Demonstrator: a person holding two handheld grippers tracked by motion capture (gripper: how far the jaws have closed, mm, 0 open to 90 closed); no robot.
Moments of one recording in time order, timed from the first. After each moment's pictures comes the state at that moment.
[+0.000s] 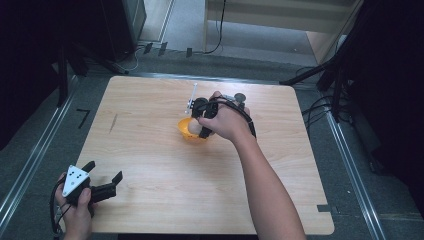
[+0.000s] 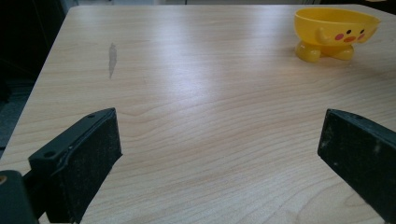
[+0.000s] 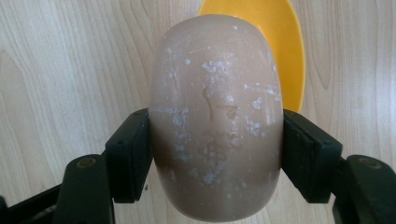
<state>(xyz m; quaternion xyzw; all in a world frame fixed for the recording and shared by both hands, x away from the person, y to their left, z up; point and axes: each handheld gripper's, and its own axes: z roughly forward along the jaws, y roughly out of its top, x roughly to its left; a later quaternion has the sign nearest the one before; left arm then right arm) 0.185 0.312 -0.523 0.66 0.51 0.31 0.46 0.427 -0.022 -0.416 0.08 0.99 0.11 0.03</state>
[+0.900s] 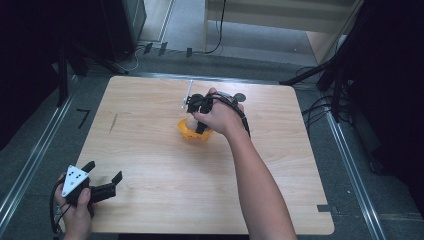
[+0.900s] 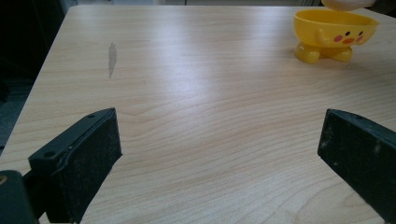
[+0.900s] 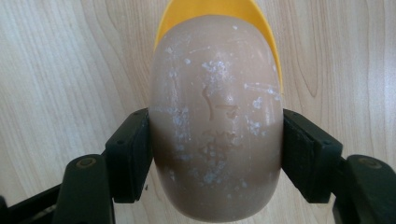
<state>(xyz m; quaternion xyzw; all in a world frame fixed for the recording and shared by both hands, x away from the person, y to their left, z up) 0.185 0.313 -0.523 0.66 0.51 0.31 0.46 0.450 -0.008 -0.428 0.10 0.99 0.10 0.03</state>
